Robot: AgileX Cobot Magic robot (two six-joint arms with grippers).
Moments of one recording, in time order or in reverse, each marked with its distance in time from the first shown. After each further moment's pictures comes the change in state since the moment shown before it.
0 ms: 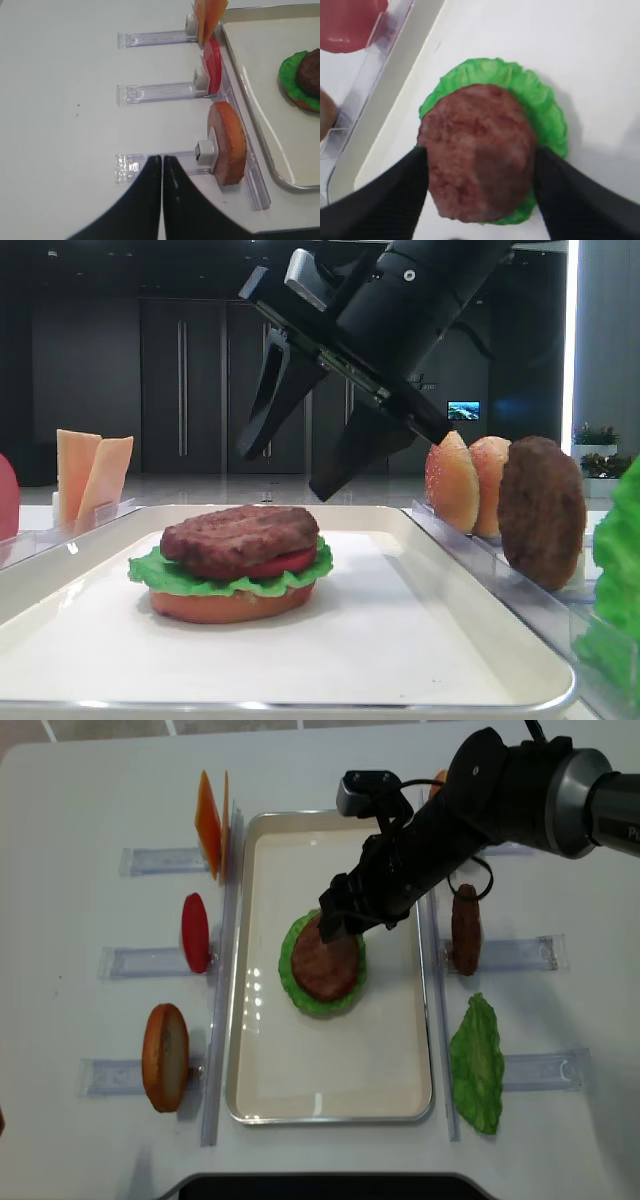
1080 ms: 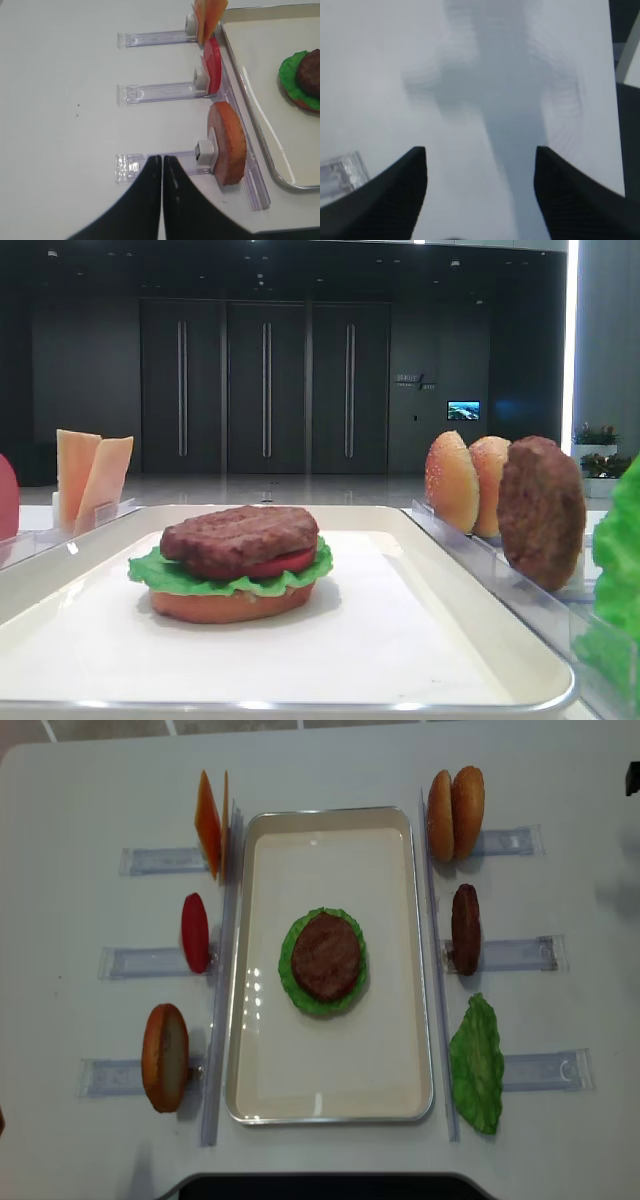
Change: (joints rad) left arm 0.000 0.000 0.000 0.000 0.000 0.000; right arm -0.666 -0.172 -0.140 -0.958 0.475 0.655
